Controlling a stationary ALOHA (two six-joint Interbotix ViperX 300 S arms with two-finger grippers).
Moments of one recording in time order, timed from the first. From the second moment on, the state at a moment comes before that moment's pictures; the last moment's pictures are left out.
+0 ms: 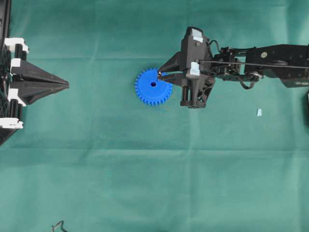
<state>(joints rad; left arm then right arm) 0.00 -0.98 1.17 0.02 -0.18 -0.01 -0.15 0.03 0.62 0.08 -0.04 0.00</state>
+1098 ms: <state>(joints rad) 0.00 -0.98 1.17 0.01 -0.18 -0.01 -0.14 0.12 0.60 0.10 -0.12 0.01</state>
